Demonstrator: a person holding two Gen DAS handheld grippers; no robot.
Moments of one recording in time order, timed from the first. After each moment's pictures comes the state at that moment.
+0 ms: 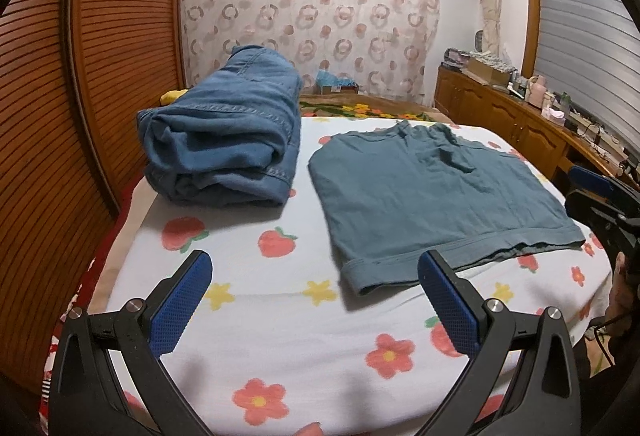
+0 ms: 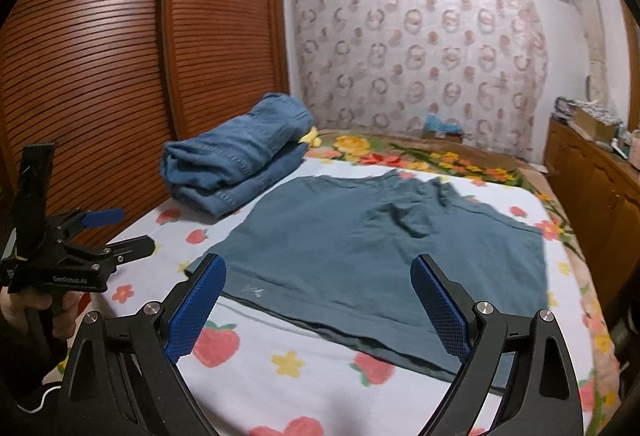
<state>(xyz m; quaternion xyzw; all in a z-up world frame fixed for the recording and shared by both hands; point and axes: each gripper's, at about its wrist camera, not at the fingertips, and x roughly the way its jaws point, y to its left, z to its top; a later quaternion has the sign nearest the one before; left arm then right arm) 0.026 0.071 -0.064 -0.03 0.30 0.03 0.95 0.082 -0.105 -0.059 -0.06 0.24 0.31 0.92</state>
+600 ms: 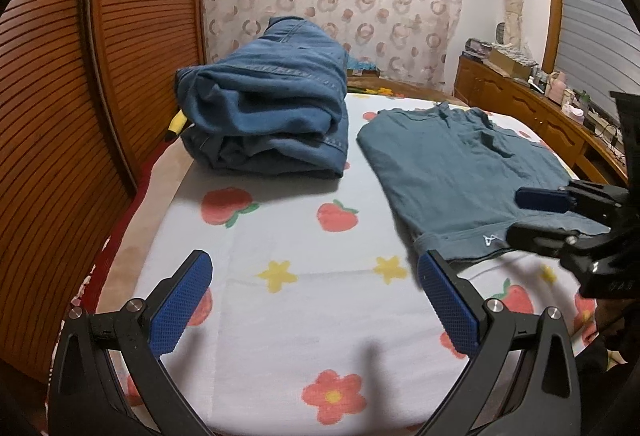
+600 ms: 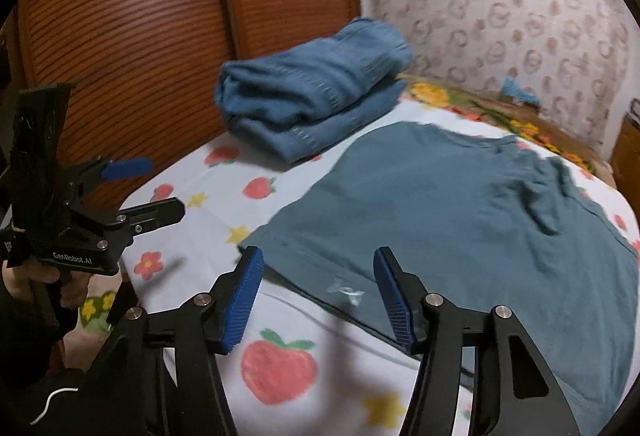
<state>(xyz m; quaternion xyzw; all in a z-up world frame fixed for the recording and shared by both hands) 0.027 0.115 -0.088 -0.04 0.33 0.05 0.94 0.123 -0.055 -0.080 -0.13 0.33 0.41 0.84</state>
